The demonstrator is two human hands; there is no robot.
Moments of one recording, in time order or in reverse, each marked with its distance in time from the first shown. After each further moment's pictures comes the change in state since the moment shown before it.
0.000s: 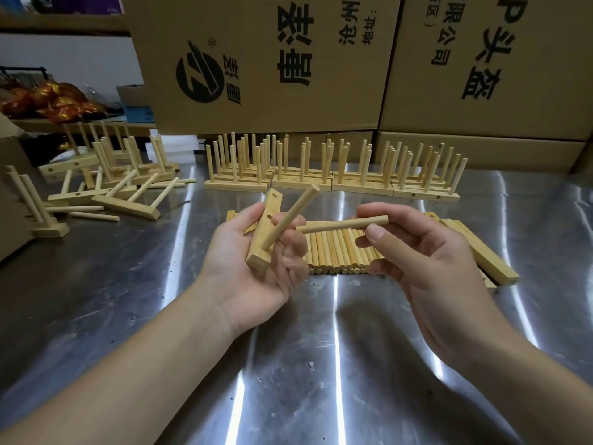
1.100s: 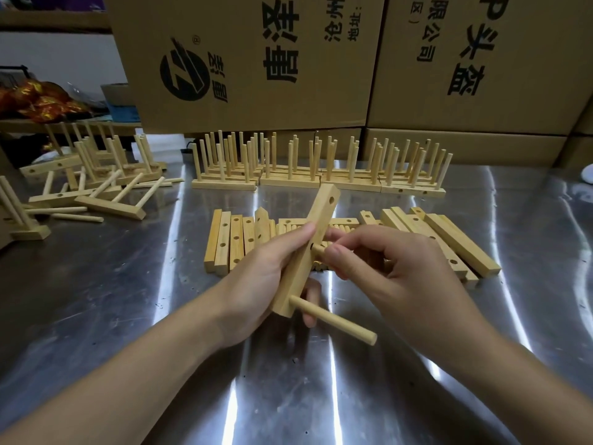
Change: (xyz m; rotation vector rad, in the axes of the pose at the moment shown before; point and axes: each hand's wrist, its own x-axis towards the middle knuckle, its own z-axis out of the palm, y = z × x) left_hand 0.002 -0.018 -0.008 0.902 -0.338 0.091; right_hand -0.010 -0.015 0.000 -0.647 -0.168 -0.235
